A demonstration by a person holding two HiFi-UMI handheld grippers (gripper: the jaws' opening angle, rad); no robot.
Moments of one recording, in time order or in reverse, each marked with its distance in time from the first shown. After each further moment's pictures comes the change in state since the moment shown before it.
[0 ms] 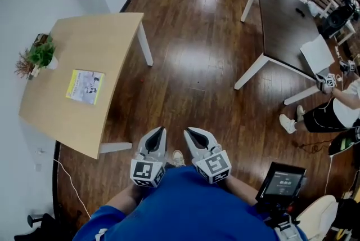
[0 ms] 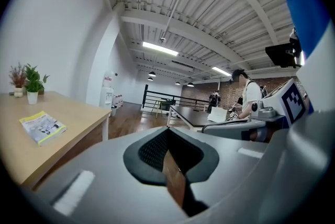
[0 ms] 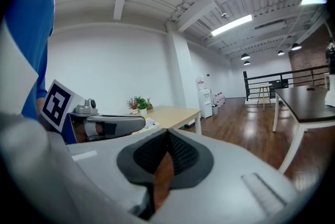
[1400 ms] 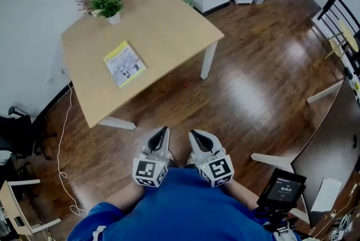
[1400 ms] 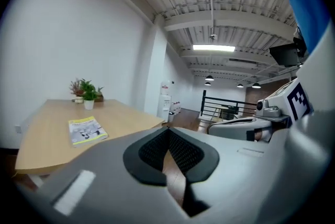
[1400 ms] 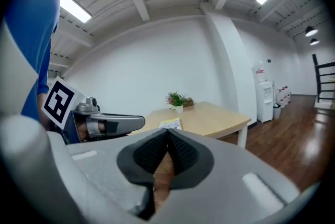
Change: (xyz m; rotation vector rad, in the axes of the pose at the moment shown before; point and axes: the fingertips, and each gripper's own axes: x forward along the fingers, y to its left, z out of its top) left arm 0.140 0.109 0.058 -0.108 -0.063 0.718; right arm 0.192 -0.121 0.082 -0.157 0.089 0.676
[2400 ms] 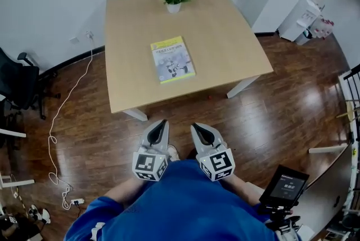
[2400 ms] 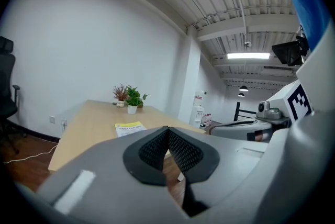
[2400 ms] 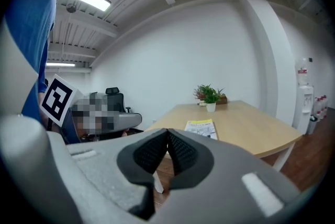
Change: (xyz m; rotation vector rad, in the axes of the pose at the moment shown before) left arm -0.052 0.194 0.002 -0.133 -0.113 0.330; right arm 0.178 0.097 0.016 -0.159 0.085 0.283
